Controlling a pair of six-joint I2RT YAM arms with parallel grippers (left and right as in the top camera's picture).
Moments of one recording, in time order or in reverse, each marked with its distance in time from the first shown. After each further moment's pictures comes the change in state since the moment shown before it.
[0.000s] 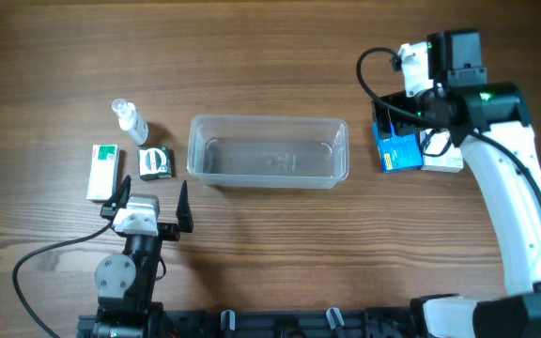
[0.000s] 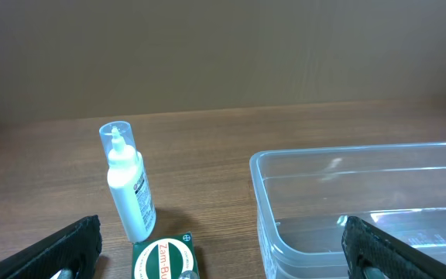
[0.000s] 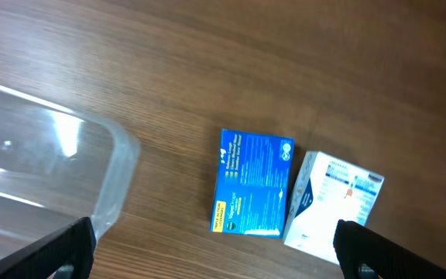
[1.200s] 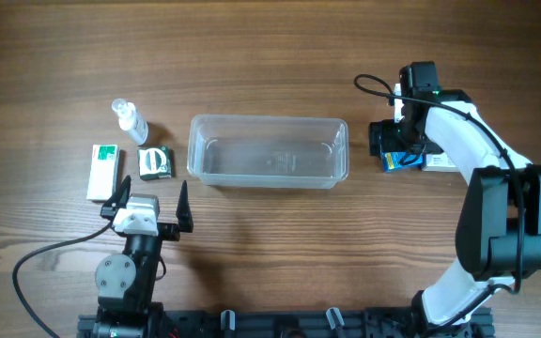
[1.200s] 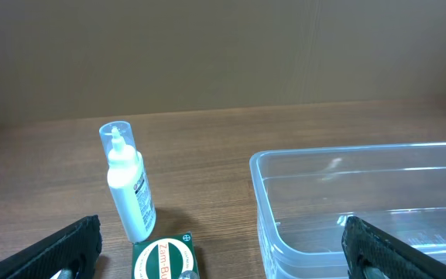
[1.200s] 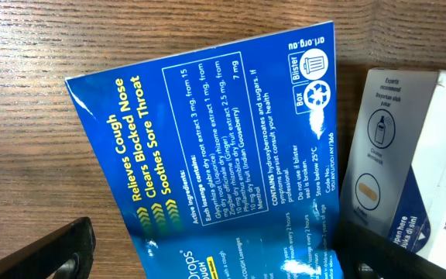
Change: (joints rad) left arm 0.000 0.000 0.000 0.000 0.000 0.000; right arm -0.076 0.344 -0.220 0.249 0.062 0.172
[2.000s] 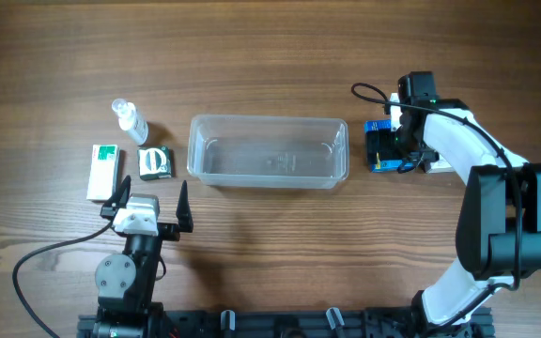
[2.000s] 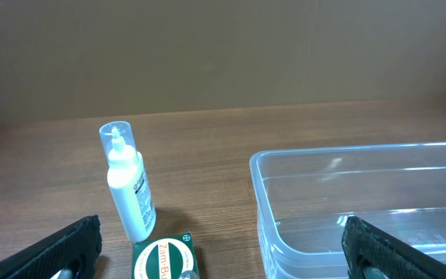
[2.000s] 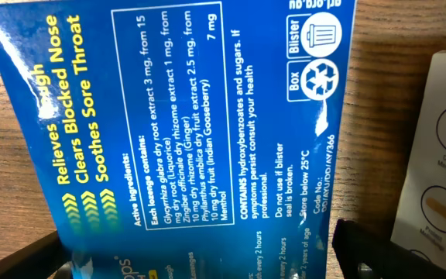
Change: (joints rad) left arm 0.000 0.000 0.000 0.000 0.000 0.000; right arm -0.004 0.002 -0.069 0.051 -0.058 -0.017
